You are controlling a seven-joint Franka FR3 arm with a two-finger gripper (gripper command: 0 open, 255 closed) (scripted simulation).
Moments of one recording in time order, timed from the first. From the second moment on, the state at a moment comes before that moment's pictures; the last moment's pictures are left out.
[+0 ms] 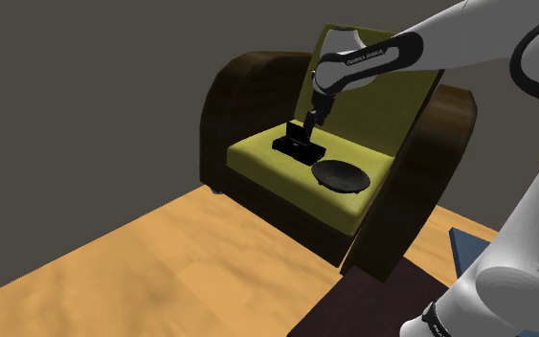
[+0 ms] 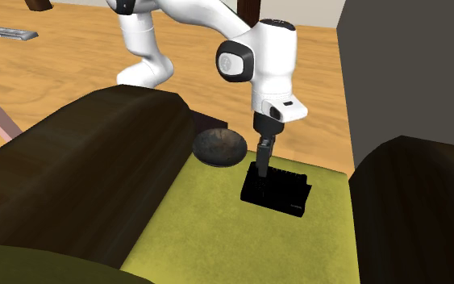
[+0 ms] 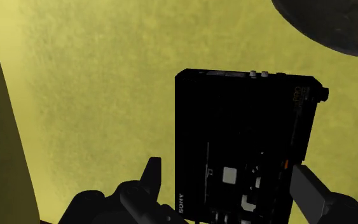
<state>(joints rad) -0.13 0.12 -0.12 -1.90 -0.18 2.20 -0.35</state>
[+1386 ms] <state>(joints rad) -0.15 0.24 -0.13 -1.87 -0.17 2.29 -0.38</state>
